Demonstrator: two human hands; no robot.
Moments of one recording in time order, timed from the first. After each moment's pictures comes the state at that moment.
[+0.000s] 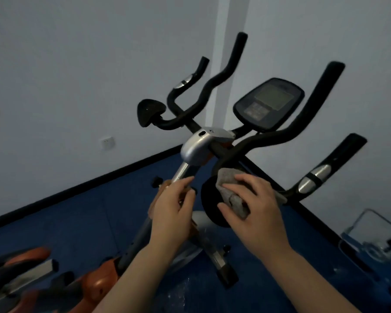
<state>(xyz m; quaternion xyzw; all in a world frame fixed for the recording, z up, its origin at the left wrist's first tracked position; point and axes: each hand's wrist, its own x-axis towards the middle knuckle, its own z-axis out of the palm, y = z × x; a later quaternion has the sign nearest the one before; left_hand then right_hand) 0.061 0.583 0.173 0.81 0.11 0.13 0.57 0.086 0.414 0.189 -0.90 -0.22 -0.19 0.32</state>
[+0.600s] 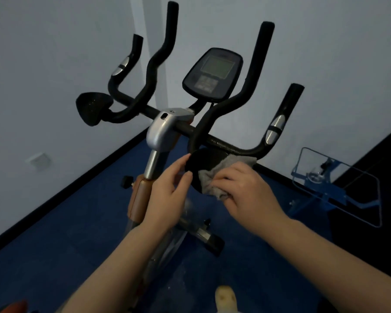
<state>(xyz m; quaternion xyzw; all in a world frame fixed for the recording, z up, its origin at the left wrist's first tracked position) 0.073 0.605 0.183 0.78 -0.10 0.01 0.62 0.042 0.433 0.194 -0.95 -0.19 -0.18 0.15</state>
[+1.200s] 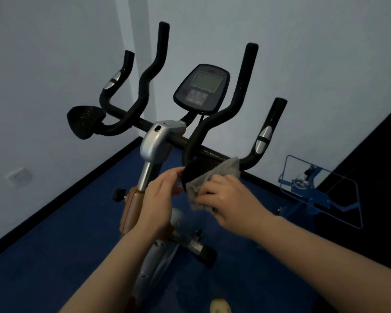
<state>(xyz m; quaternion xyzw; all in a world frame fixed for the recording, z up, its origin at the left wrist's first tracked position) 0.093 0.614 0.180 0.74 -0.10 -0.02 0.67 0.053 0.442 0.196 -0.96 -0.27 -0.11 0.05</state>
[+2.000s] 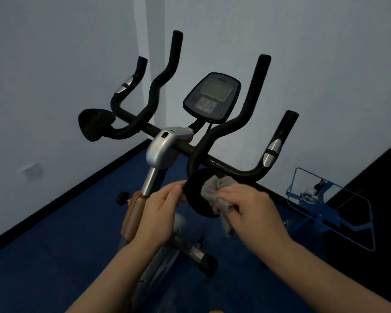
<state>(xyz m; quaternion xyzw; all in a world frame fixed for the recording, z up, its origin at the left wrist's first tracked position) 0.088 0.613 0.180 0.74 -0.08 -0.01 0.67 0.040 0.438 0.218 -0.95 -0.09 -0.13 0.27</state>
